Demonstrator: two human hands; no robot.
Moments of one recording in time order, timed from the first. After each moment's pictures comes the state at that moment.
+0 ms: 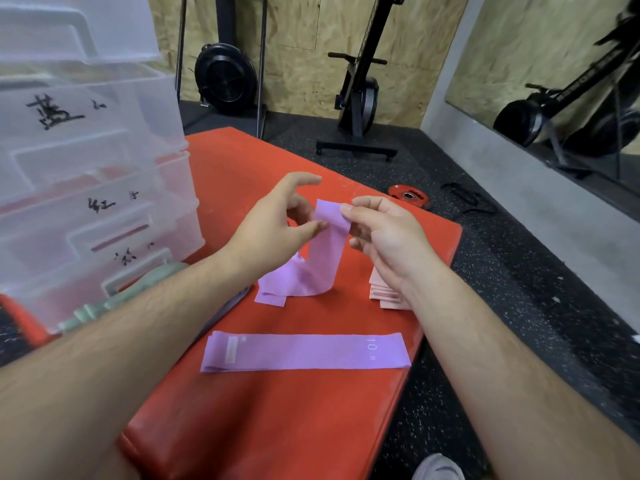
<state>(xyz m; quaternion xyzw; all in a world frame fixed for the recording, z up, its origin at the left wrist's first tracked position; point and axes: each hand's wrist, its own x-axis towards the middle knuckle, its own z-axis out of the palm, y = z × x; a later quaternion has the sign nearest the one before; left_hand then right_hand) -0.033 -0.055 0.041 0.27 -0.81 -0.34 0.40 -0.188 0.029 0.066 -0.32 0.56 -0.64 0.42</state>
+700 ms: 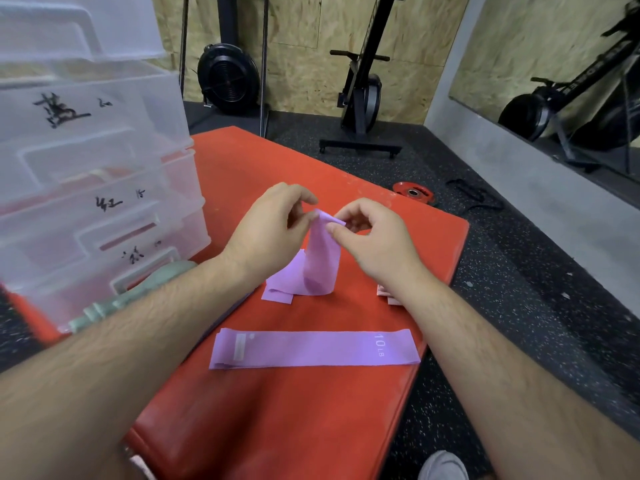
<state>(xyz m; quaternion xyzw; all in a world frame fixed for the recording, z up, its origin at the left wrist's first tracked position) -0.024 -0.056 0.036 0.33 -0.84 -0.21 0.39 -0.186 0.026 0.036 -0.57 0.64 -0.49 0.14</state>
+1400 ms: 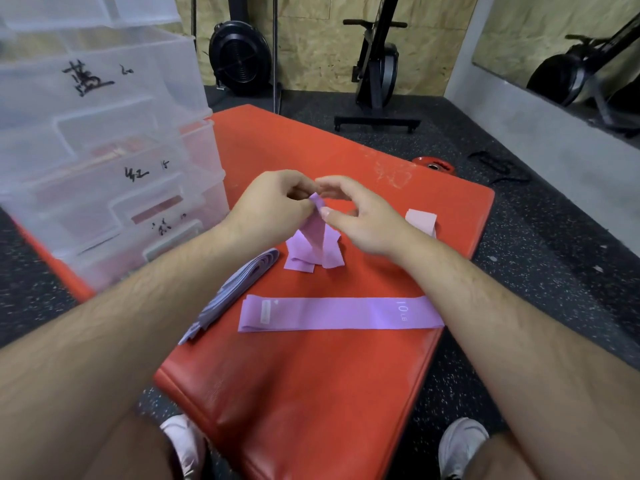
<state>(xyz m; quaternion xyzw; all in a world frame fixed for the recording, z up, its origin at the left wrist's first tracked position) 0.005 -0.036 0.049 0.41 -0.79 -0.34 0.30 -0.166 0.011 0.018 -0.66 0.60 -0.38 0.24</state>
